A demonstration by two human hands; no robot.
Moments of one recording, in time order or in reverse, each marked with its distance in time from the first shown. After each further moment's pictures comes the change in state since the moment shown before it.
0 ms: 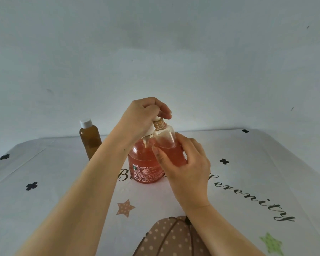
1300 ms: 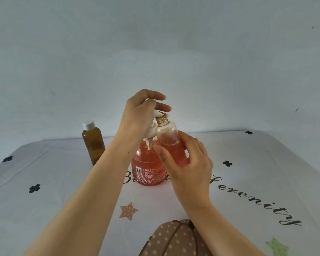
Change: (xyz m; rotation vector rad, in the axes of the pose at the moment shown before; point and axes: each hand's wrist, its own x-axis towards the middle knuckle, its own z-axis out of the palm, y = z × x) left_hand 0.001 0.005 0.001 -0.279 0.167 -0.007; right_hand 0.003 -0.002 0.004 0.046 -0.002 -0.017
